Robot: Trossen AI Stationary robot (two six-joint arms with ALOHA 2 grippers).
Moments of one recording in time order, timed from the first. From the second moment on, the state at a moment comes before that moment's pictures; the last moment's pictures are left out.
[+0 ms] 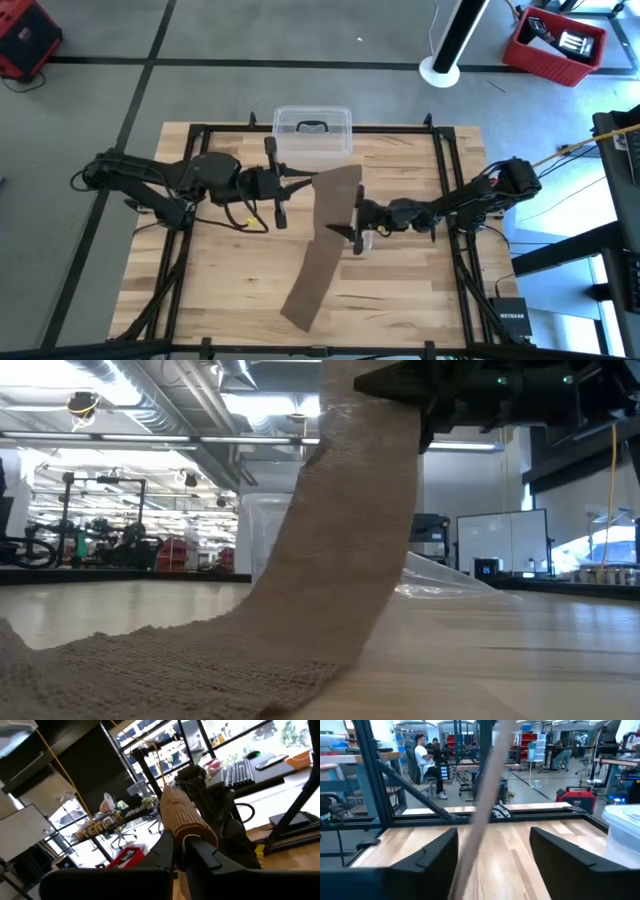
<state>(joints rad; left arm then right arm) -0.22 1.31 1.38 0.00 -0.43 0.50 0.20 1.55 0.56 1.03 0.23 0.02</state>
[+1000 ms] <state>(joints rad) -0.07 1.30 1.38 0.15 -0.70 0.88 0.50 1.51 0.62 0.81 0.36 -0.17</state>
